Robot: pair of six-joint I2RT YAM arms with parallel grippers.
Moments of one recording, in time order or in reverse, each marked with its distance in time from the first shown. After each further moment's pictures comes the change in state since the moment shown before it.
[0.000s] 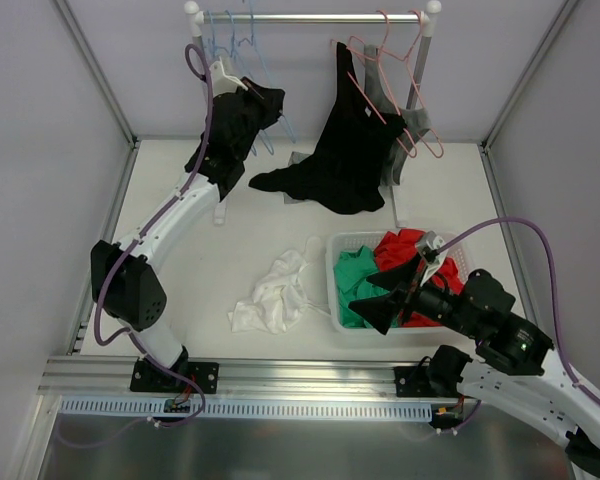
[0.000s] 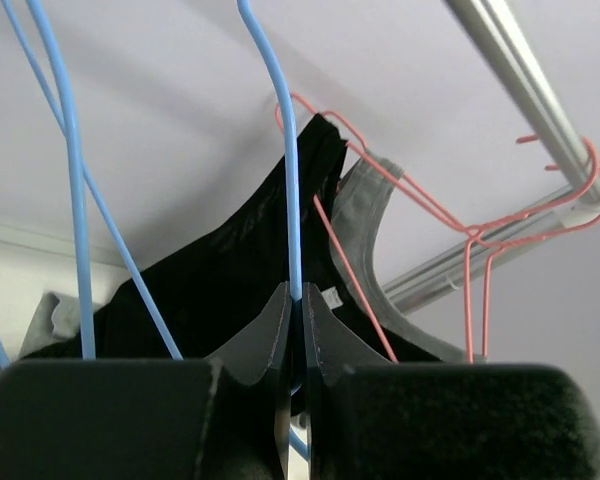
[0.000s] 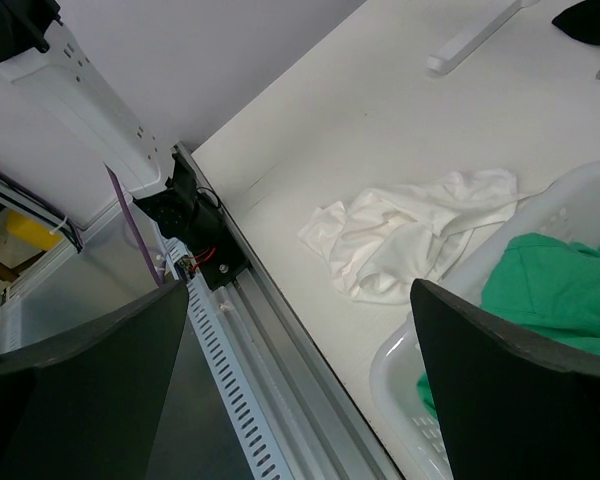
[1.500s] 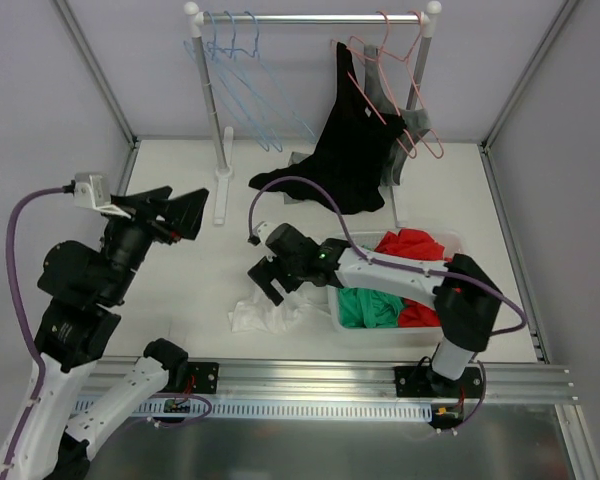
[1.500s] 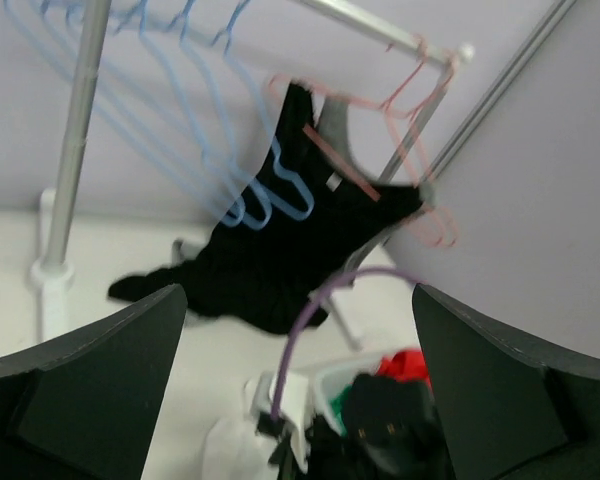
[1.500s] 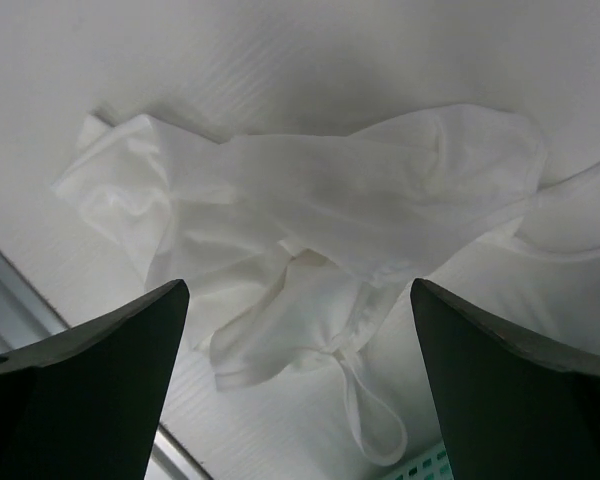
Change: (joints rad) left arm 0.000 -1.047 -0.452 -0.444 0.100 0.303; right arm 0.109 1.258 0.508 -0.003 0.155 -0.274
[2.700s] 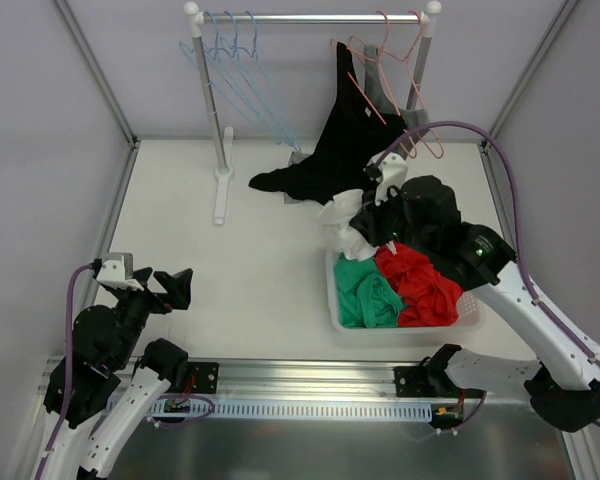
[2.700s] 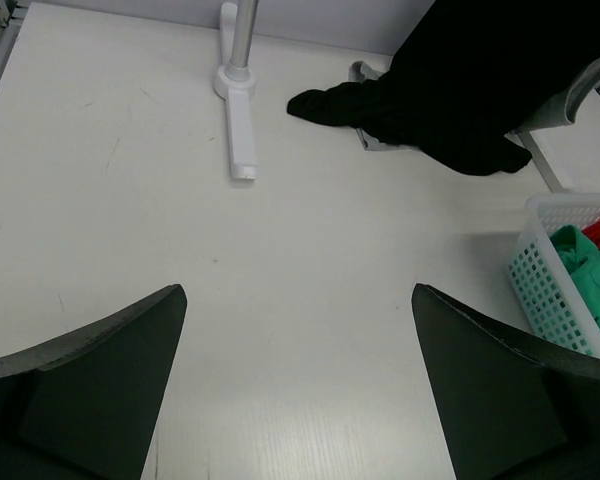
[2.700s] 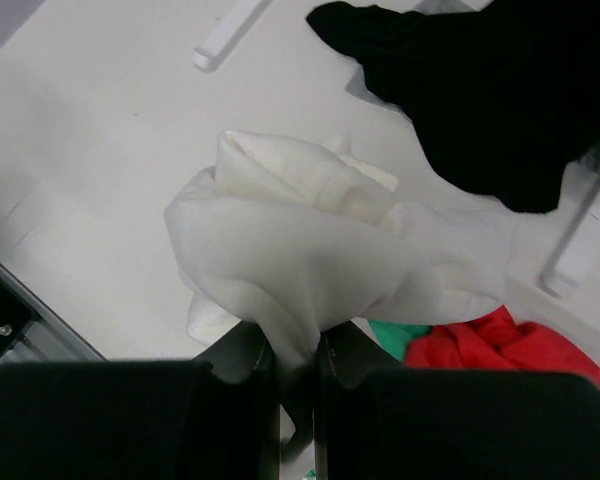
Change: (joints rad) left arm 0.000 -0.567 -0.425 -0.509 -0.190 0.179; right arm -0.252 -0.548 0.128 -0.267 0.045 -0.036
